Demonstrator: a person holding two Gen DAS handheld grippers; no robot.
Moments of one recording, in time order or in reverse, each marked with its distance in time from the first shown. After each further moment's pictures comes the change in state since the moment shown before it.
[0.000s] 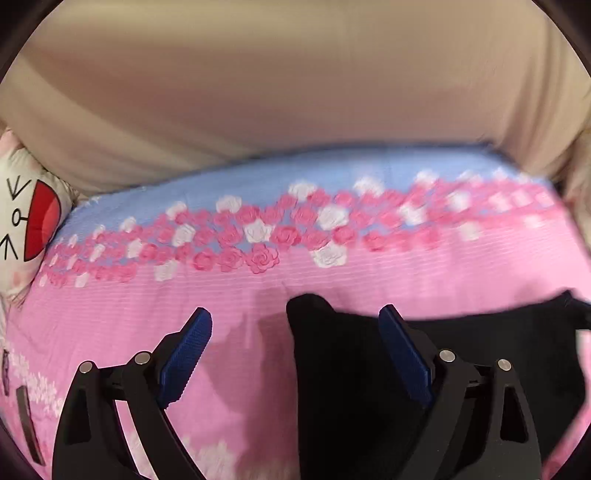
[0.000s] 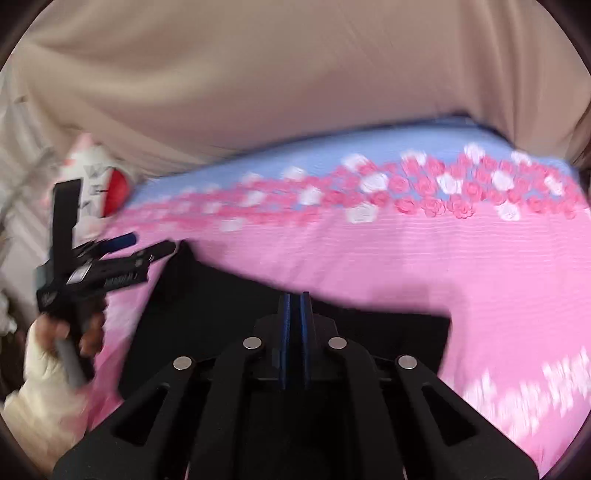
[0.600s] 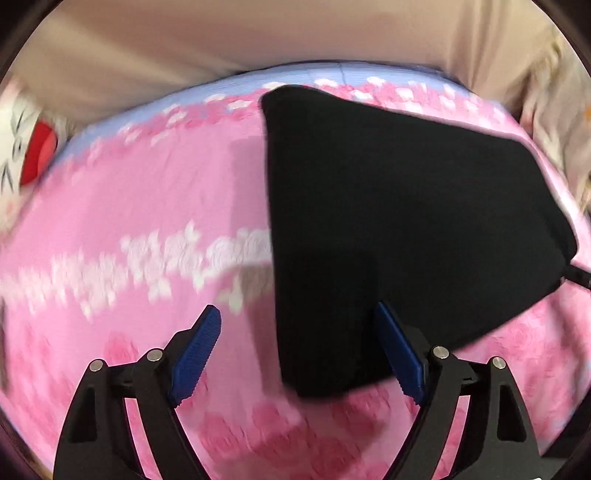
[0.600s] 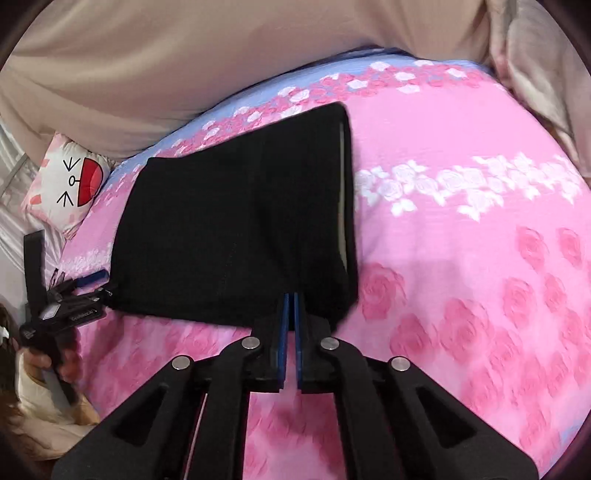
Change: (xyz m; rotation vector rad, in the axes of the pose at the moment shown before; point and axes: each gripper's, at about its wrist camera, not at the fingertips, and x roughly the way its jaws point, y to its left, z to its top) left arm -0.032 -0.017 -0.149 0.001 0.161 -0.073; right arm -0.073 0.002 -0.143 0.167 0.038 -0.187
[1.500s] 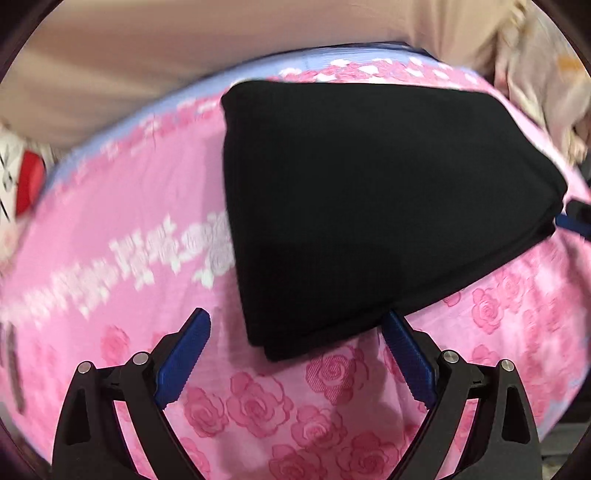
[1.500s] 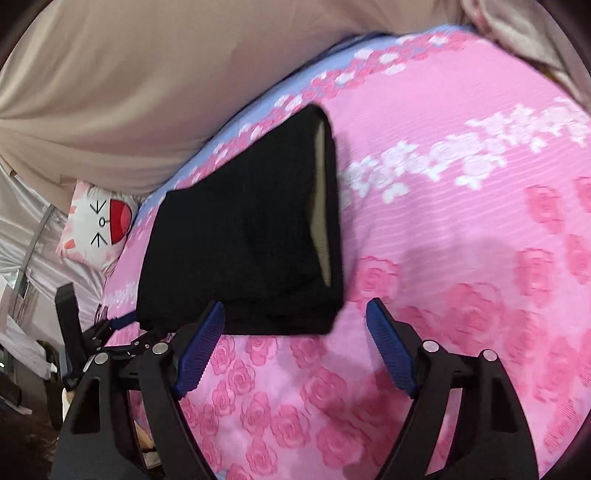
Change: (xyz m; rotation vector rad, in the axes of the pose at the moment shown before) left arm -0.002 -0.038 -0.017 0.190 0.019 0.054; right arm 0.028 -0.040 0.002 0.184 0.016 0.228
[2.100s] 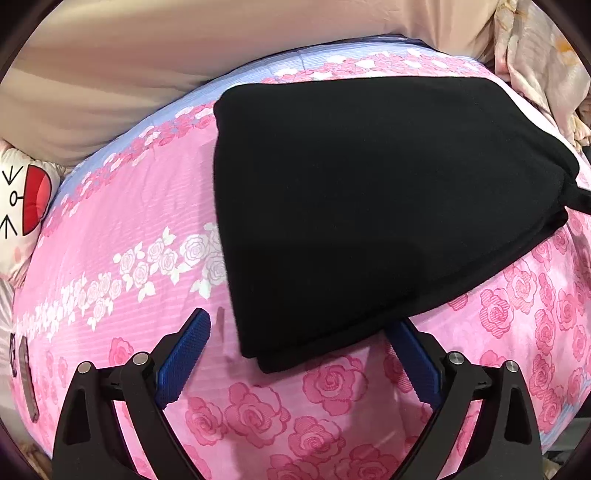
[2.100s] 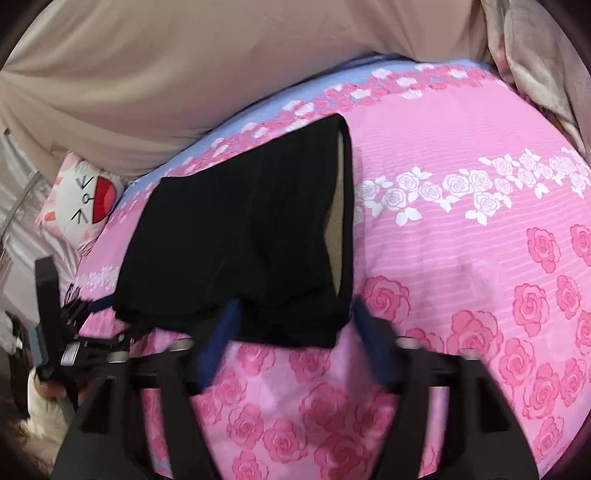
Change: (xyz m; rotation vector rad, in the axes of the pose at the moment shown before) left arm 0.005 0.000 0.002 0.022 0.007 0.029; right arm -0.002 0.023 -0.004 -0.149 -0.046 -0.105
